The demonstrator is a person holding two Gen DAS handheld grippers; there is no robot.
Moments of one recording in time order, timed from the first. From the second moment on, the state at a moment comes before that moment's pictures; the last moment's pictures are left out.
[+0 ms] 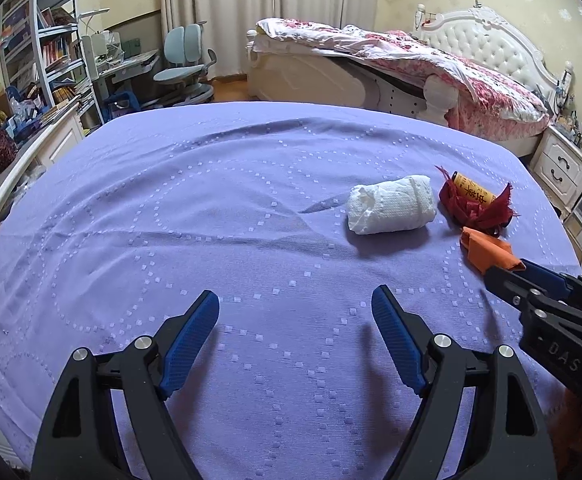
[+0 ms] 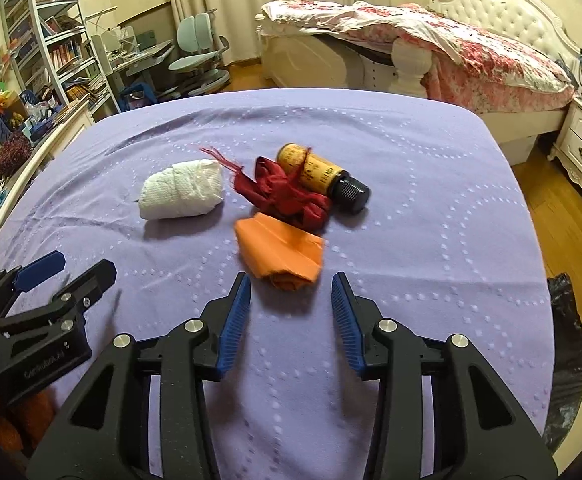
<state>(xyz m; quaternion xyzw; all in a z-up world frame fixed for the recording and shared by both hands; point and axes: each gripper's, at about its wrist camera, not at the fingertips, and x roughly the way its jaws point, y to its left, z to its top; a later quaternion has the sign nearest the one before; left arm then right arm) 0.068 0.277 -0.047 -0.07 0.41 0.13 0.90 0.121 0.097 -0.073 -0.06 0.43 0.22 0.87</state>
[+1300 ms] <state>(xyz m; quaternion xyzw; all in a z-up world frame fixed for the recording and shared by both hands) 0.088 0.260 -0.047 -0.04 0.41 0.12 0.90 0.139 0.055 -0.072 -0.06 0.43 0.17 0.88</state>
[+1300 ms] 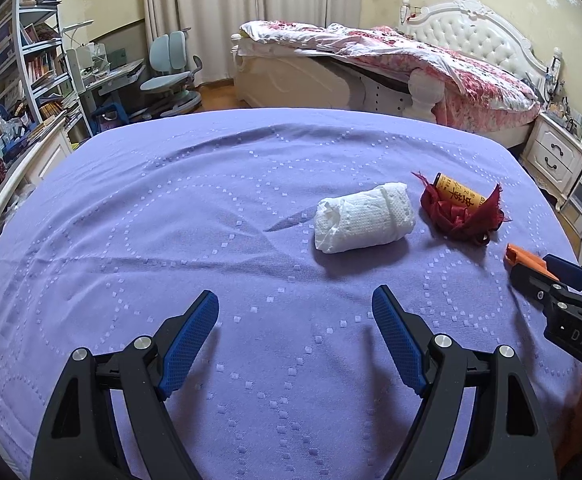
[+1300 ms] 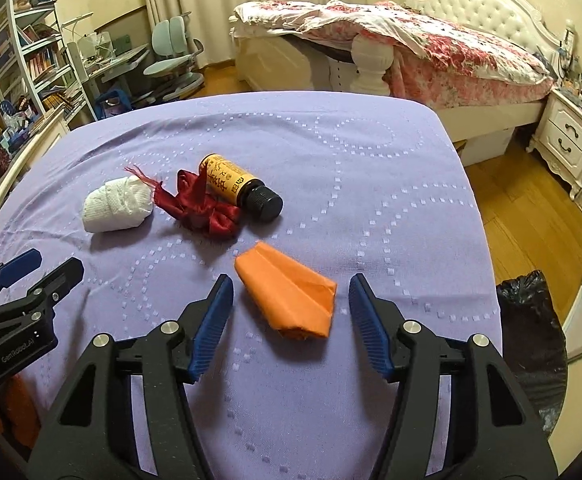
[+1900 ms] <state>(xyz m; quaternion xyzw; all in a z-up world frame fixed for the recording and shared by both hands) 0.127 0.243 -0.047 -0.02 0.41 0.09 0.91 0.157 0.046 -0.072 -0.05 0.43 0.17 0.89</state>
